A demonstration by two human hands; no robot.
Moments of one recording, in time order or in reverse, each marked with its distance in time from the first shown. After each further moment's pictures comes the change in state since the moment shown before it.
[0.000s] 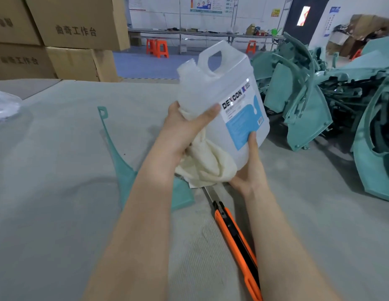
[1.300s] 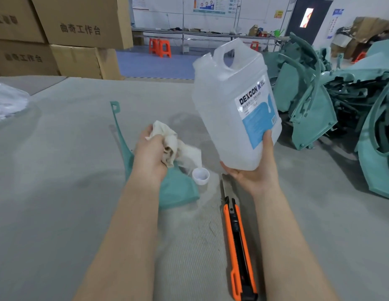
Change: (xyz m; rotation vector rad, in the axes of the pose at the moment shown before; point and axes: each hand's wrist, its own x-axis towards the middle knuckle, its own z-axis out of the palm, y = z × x) left_hand -0.006 -0.041 -0.047 -0.457 0.308 -0.160; right_hand -0.012 -0.004 0.003 -0.089 0.199 -0.059
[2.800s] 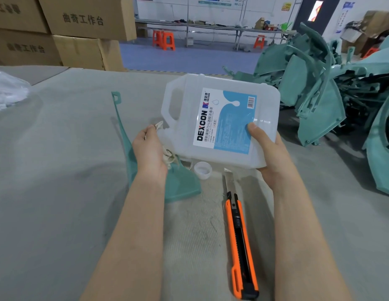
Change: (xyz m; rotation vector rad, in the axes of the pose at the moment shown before) left_hand 0.007 -0.015 -0.005 0.013 0.227 0.094; right_hand -0.009 -0.024 0.000 -0.554 0.022 -0.234
